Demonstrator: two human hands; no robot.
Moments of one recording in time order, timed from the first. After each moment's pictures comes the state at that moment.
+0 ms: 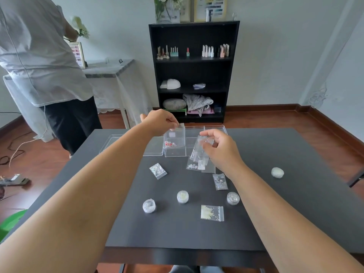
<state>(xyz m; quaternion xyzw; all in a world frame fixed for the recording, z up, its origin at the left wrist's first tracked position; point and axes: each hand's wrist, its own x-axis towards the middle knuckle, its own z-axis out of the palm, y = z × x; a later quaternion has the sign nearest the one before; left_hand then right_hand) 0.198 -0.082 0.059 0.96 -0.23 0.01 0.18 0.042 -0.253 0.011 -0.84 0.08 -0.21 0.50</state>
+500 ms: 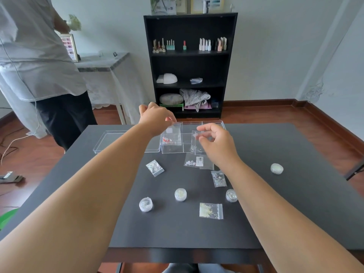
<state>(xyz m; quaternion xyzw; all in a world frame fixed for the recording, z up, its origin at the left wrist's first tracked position) 0.207 -0.090 0.040 0.95 -0.27 0.10 0.09 0.053 -0.249 0.006 -0.84 0.10 -0.22 0.49</state>
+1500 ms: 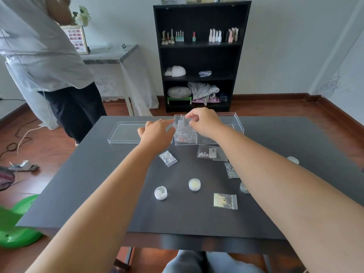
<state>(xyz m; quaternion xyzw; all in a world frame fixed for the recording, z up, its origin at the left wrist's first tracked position) 0.161 -0.049 -0.006 0.97 -0.14 0.04 0.20 0.136 -0.225 0.016 -0.94 0.02 -0.10 0.33</state>
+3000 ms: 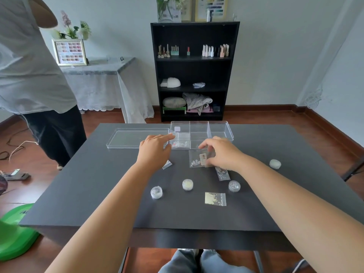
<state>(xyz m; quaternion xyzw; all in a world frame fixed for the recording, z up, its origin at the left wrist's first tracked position) 0.111 -0.037 -0.013 0.94 -0.22 0.09 0.26 0.035 -0.262 0.003 -0.97 0.00 0.01 0.26</state>
